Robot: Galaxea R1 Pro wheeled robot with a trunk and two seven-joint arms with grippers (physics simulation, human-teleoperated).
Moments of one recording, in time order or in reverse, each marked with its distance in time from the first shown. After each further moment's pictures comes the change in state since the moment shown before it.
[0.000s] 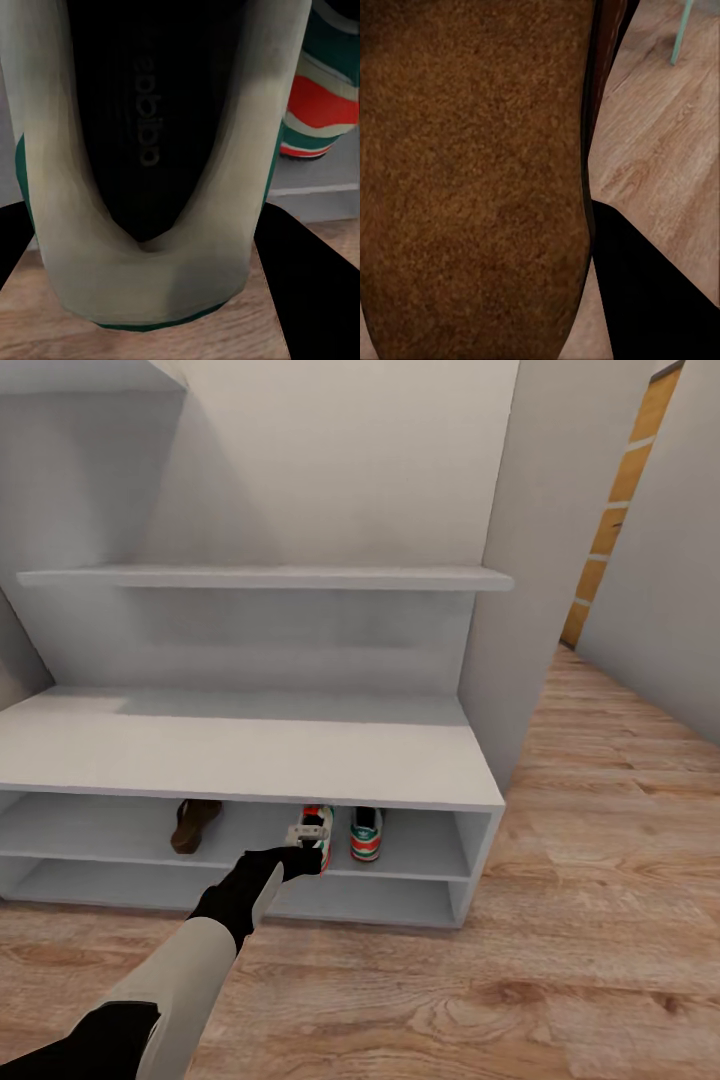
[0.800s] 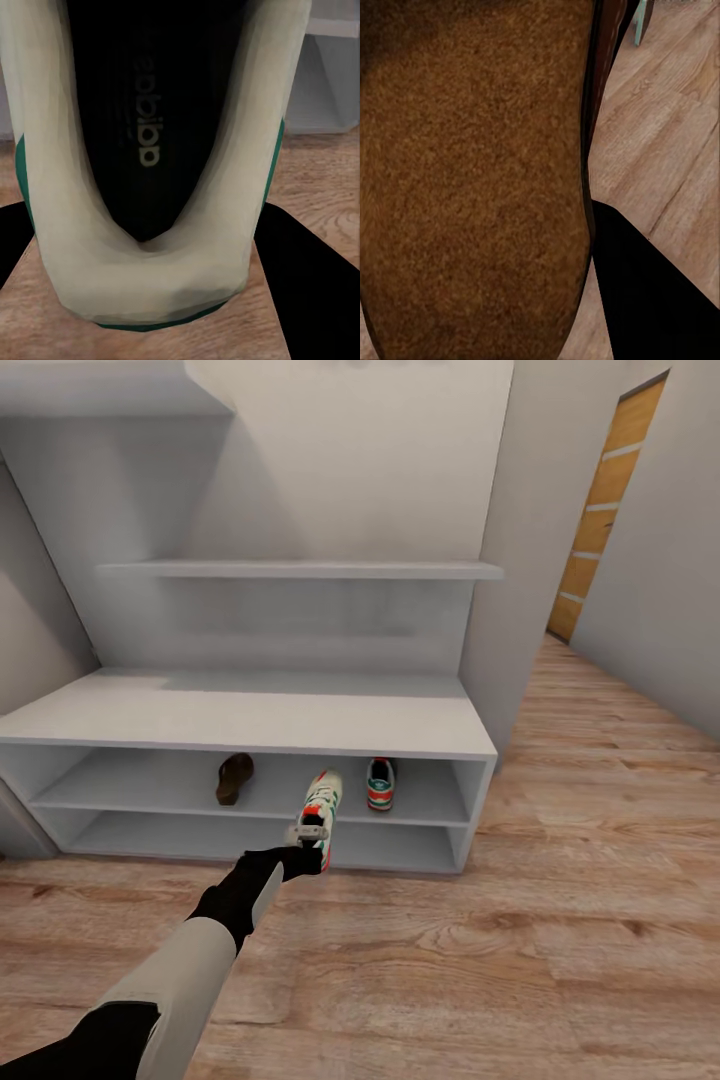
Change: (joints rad) left arm 0.000 0.000 -0.001 0.000 0.001 0.000 0.000; right arm 0.000 0.000 0.000 0.000 0.000 -0.001 0.000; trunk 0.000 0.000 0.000
